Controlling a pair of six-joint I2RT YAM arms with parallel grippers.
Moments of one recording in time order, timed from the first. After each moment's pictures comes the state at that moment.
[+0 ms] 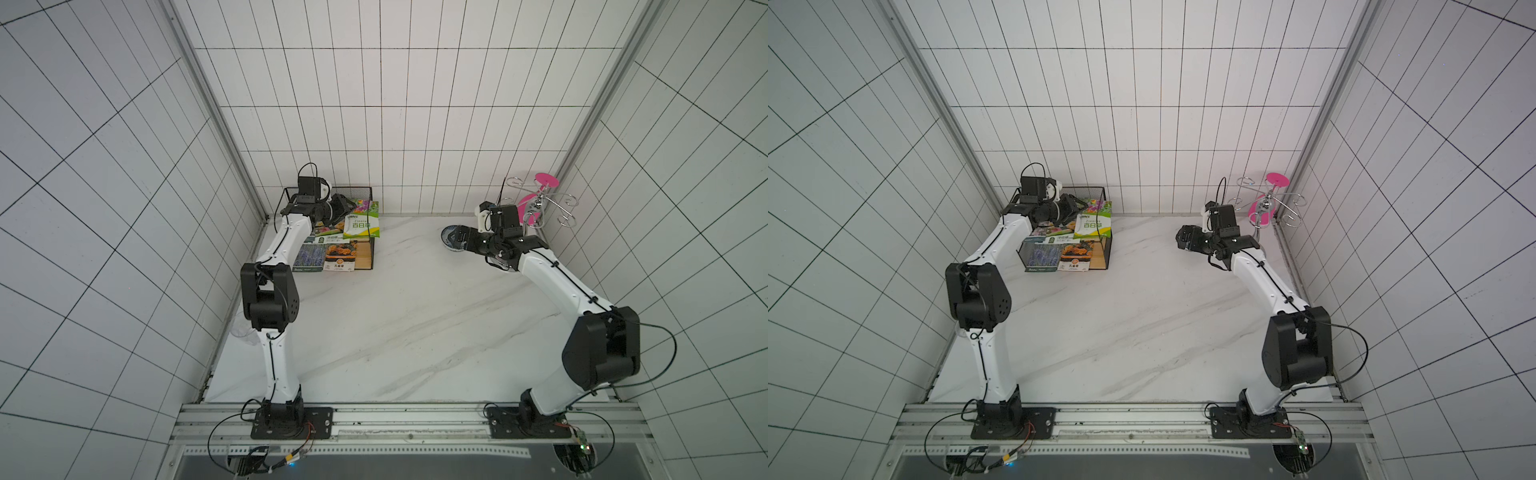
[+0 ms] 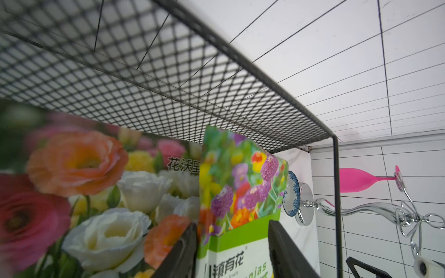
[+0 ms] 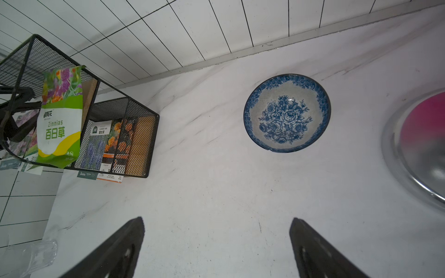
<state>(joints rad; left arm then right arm) -0.06 2.11 1.95 -0.49 0.54 -0.63 0.33 1.61 1.36 -0.45 -0.23 0.37</state>
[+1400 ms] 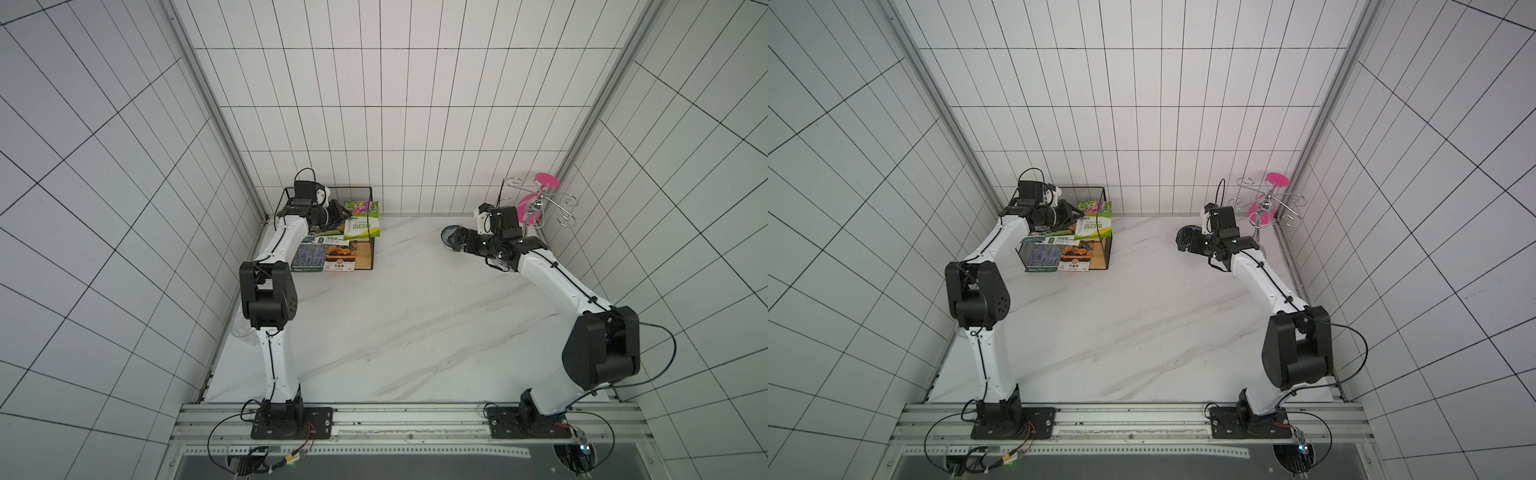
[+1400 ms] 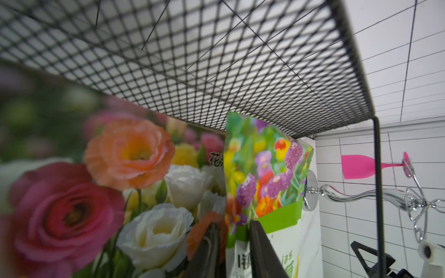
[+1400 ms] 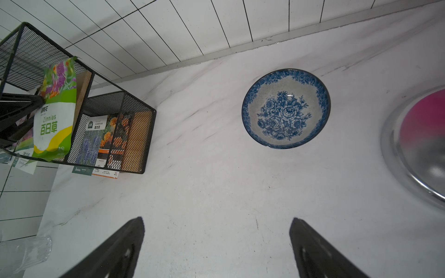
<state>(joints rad) -0.03 2.13 1.93 -0.54 0.61 -0.57 0.33 1.61 1.34 -0.45 -0.23 0.35</state>
